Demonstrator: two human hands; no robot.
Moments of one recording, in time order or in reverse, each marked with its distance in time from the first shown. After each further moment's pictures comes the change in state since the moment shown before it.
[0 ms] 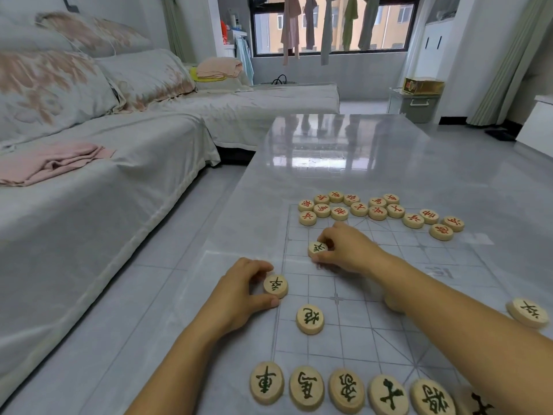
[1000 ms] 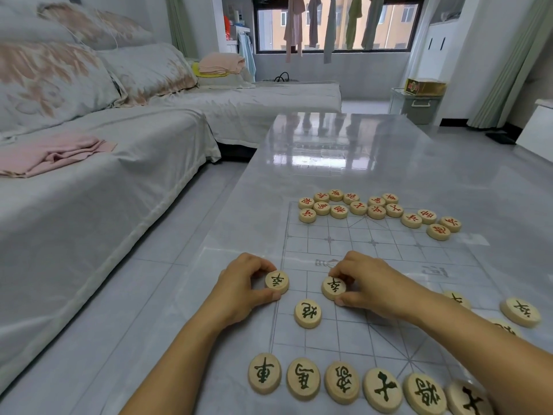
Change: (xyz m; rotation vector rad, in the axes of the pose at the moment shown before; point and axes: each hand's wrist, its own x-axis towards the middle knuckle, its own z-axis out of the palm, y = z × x) left_hand 0.000 0.000 0.003 0.015 0.000 0.024; right_hand -0.072 0.007 -0.002 -0.075 -0.104 -0.167
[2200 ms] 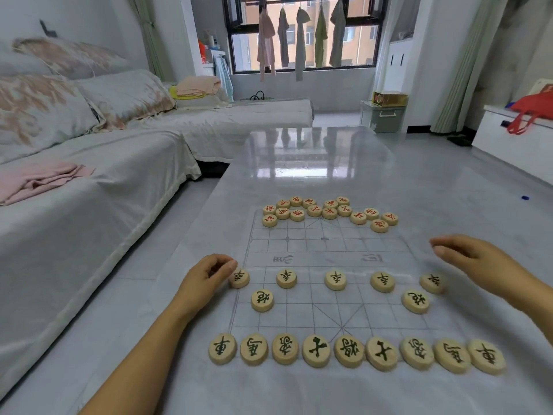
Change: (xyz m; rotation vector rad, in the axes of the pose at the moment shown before) left_hand -0.005 0.003 0.006 -0.239 0.136 -0.055; right_hand -0.140 0.142 -0.045 0.473 0.469 0.472
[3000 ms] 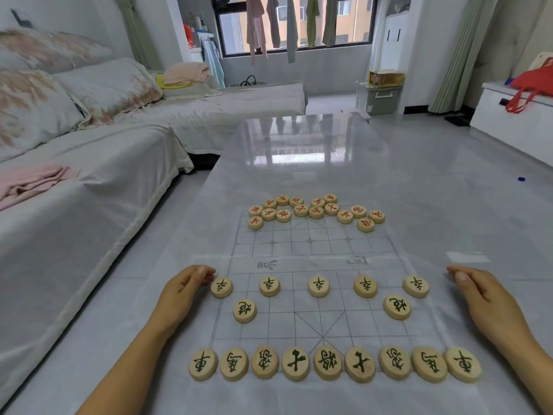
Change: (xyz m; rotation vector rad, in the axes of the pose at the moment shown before) left_hand -0.001 0.002 -0.001 -0.069 0.053 -0.060; right_hand -0.018 0.066 0.021 0.057 0.291 0.086
